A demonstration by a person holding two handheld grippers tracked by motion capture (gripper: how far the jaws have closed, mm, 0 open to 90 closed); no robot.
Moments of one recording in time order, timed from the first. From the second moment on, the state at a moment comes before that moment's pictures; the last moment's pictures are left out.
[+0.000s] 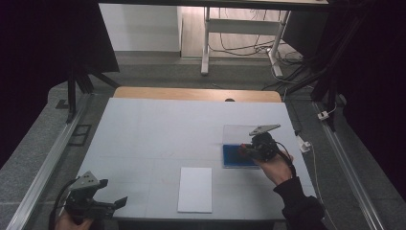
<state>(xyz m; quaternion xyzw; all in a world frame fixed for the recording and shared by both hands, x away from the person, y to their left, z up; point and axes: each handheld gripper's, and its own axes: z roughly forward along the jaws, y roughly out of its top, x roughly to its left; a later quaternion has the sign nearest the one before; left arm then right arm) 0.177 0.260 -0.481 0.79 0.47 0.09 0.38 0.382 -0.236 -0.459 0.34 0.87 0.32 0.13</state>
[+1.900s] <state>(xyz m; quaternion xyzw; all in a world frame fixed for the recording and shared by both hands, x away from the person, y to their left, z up) 0.178 0.261 -0.482 0.79 0.48 0.09 0.38 0.389 -0.225 -0.485 0.35 0.88 0.28 0.15</state>
